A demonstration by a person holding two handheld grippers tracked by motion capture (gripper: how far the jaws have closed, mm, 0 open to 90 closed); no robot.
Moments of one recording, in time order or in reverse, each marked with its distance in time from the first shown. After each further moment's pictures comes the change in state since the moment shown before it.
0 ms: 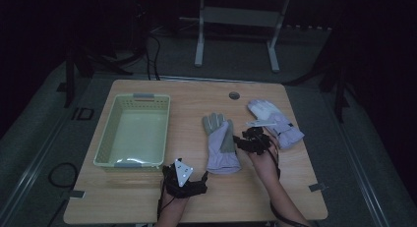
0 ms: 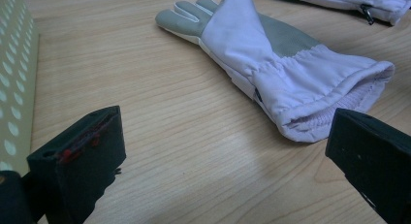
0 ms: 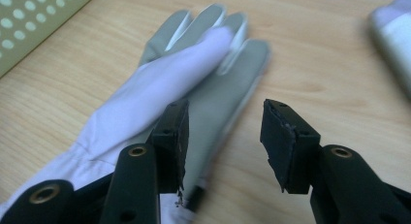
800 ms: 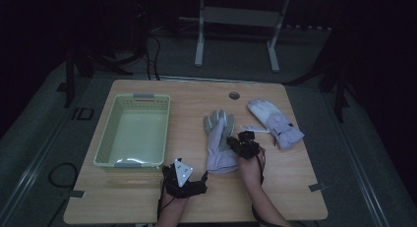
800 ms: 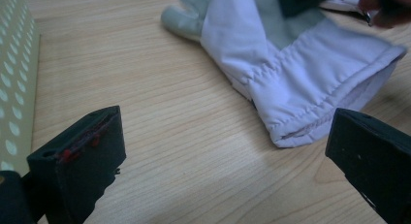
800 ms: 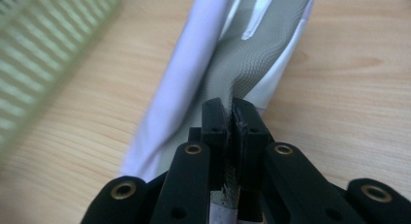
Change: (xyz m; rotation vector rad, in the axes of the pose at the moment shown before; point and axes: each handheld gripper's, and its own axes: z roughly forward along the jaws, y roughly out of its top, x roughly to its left) left arm 0.000 0.000 0.000 -0.005 0.000 -0.005; right arm 0.032 -0.015 0.025 -0.039 0.008 0.212
